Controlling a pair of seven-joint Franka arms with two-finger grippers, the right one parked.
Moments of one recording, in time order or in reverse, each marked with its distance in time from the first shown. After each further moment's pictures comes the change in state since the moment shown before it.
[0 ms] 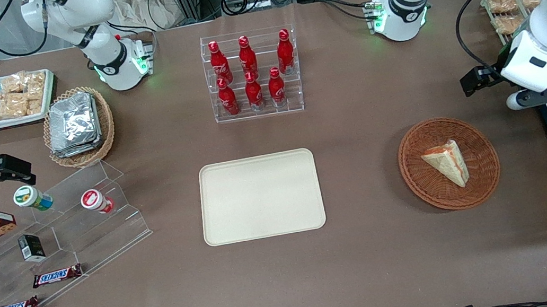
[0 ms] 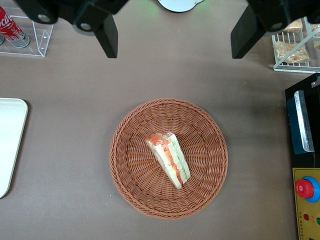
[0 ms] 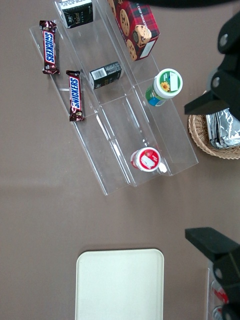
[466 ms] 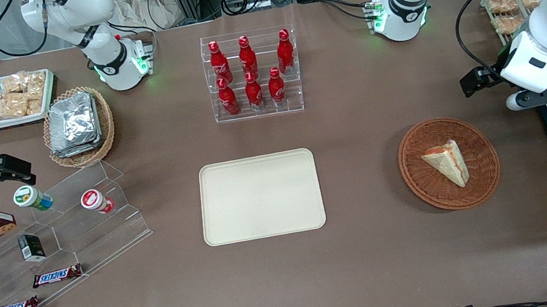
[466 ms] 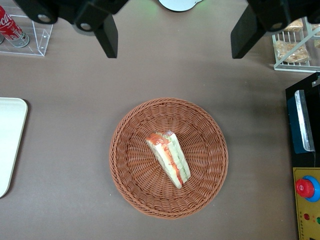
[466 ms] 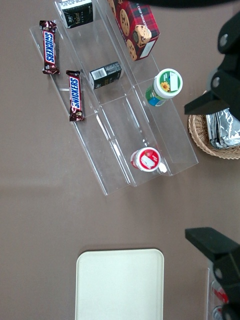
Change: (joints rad) arm 0.000 0.000 0.000 -0.004 0.000 0.005 0.000
